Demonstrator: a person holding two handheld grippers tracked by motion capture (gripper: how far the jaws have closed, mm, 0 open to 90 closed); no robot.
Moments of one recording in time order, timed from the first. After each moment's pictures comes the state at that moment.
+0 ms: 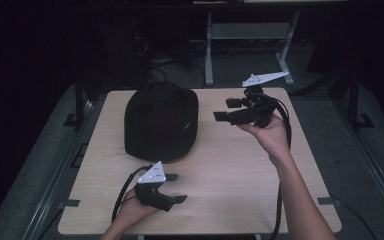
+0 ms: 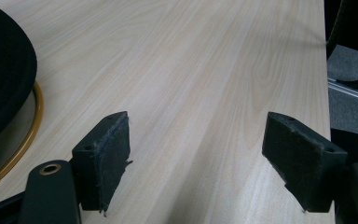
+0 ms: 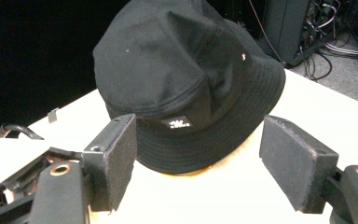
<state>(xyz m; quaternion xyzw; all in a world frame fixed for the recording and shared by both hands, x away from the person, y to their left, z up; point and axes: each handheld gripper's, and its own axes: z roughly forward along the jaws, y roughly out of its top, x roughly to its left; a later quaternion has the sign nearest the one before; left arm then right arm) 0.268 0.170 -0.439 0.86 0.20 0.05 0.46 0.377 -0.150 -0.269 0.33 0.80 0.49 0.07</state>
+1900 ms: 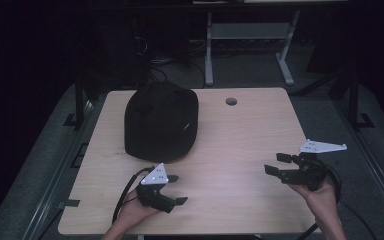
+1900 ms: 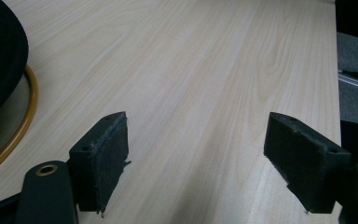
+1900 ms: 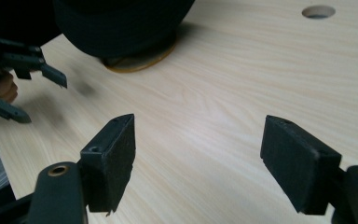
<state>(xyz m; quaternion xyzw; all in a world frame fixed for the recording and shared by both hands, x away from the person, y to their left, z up) 0.268 0.167 -0.444 0.87 0.20 0.05 0.44 0.277 -0.275 -0.391 0.42 0.77 0.48 0.09</state>
